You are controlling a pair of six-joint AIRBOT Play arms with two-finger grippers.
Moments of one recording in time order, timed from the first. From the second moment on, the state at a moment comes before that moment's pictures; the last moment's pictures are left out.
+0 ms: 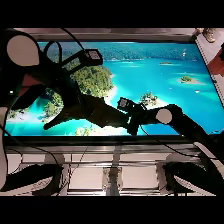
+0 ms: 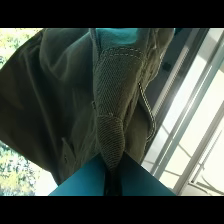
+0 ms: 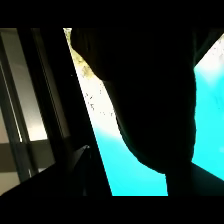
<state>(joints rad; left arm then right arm) -0.56 -1.26 1.83 1.43 -1.85 -0.99 0.58 -1.02 0.83 -1.12 0.88 0.69</state>
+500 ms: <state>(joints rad) -0.56 -1.26 1.83 1.44 -1.85 -0.99 0.60 -1.06 0.86 -1.13 0.70 0.56</state>
